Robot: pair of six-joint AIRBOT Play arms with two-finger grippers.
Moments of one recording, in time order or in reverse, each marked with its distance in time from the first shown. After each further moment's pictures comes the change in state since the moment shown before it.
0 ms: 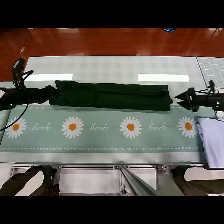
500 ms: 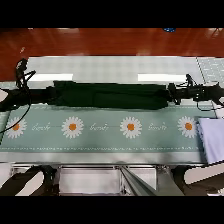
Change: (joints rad) left arm -0.033 0.006 -0.020 -0.026 0.034 0.000; right arm 0.224 -0.146 0.147 0.033 0.003 0.006
